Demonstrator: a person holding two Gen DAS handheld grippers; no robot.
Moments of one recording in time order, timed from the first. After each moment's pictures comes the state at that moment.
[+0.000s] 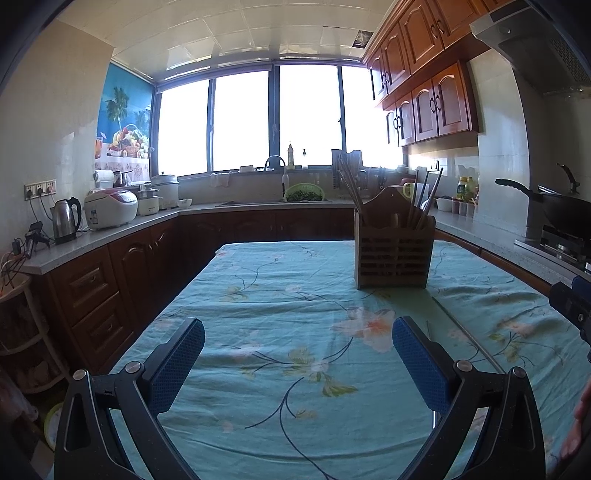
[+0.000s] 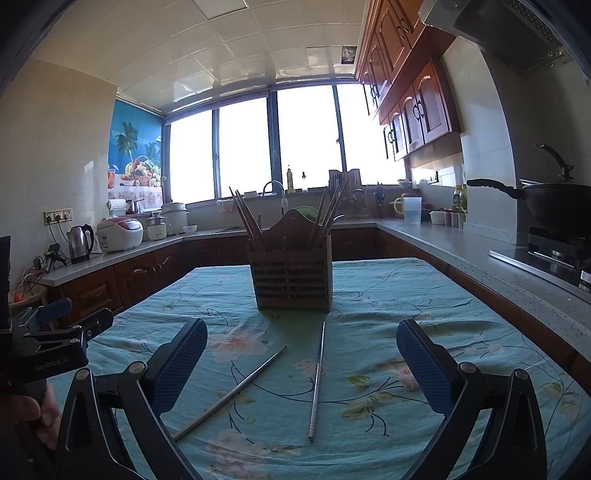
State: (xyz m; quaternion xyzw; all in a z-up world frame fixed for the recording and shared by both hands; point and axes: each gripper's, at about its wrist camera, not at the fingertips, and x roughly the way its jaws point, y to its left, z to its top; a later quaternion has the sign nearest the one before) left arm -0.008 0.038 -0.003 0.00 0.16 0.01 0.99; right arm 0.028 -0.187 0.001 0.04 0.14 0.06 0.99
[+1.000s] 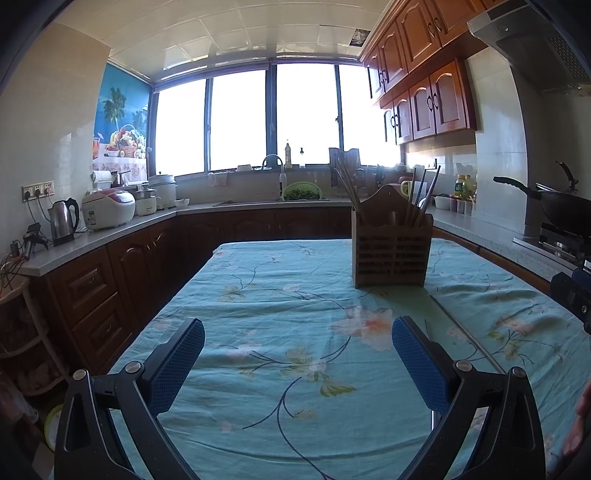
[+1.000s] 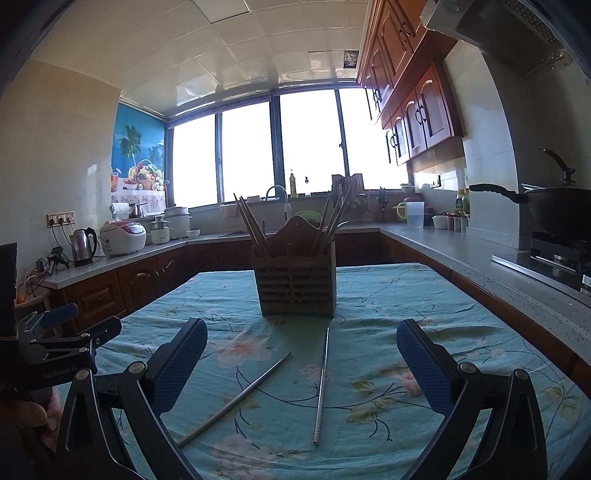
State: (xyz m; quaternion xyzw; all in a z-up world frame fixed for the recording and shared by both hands) left arm -0.008 0.034 -0.003 0.01 0.16 0.01 0.99; right arm 0.027 -0.183 0.005 0.04 0.13 0.06 0.99
